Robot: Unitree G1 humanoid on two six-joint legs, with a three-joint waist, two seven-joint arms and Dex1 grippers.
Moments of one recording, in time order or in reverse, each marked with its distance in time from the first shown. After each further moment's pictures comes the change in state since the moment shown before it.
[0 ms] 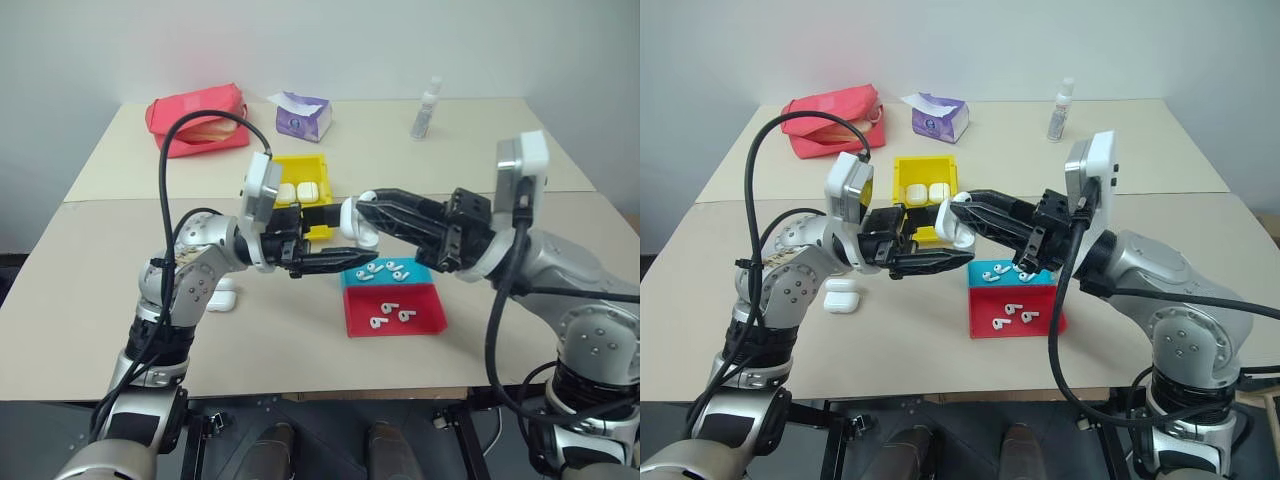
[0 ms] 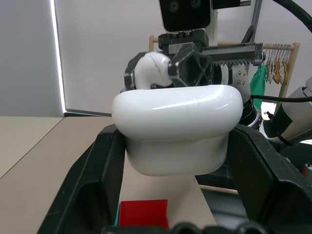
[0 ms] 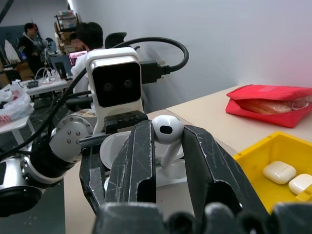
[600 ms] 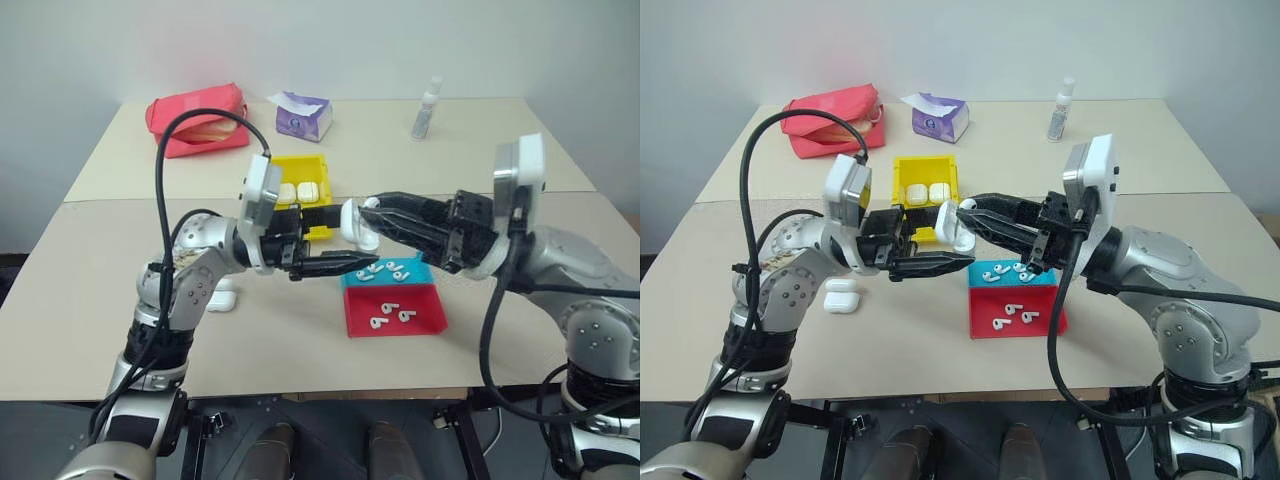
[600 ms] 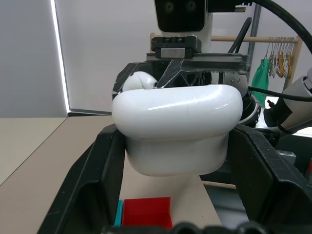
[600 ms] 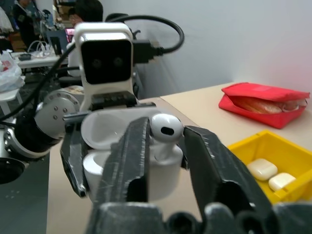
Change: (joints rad) left arm 0.020 0.002 0.005 -0.032 0.019 -0.023 0.002; right arm 0.012 -0.100 0.047 0.047 -0.086 -0.100 0.121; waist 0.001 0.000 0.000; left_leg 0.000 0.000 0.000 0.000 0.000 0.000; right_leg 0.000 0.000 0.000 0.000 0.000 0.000
